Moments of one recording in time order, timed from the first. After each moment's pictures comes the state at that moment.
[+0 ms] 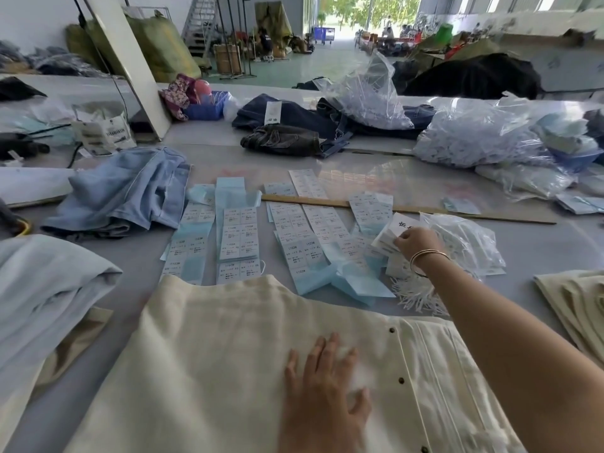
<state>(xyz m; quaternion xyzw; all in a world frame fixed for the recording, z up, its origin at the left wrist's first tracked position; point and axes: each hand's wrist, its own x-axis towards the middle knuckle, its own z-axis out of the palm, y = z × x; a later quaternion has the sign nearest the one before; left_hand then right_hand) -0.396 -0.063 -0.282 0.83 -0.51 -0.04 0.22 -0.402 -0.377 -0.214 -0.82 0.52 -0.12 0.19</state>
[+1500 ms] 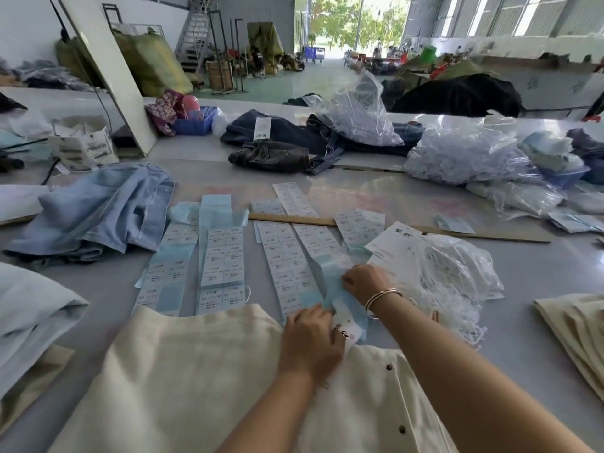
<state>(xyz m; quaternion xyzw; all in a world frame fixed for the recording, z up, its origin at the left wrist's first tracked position) -0.310 -0.168 -0.270 0.82 -0.51 0.00 0.27 -0.349 -0.341 -0.244 -0.94 0.34 0.00 0.06</state>
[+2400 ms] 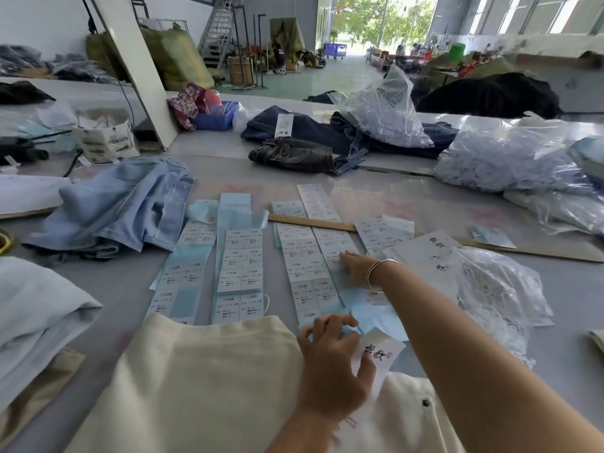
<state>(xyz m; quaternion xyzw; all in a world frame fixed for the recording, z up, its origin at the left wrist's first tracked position) -0.307 -0.163 -0.289 0.76 -0.50 0.09 0.41 -0.263 -0.381 -0.245 -0.95 0.26 0.16 0.08</state>
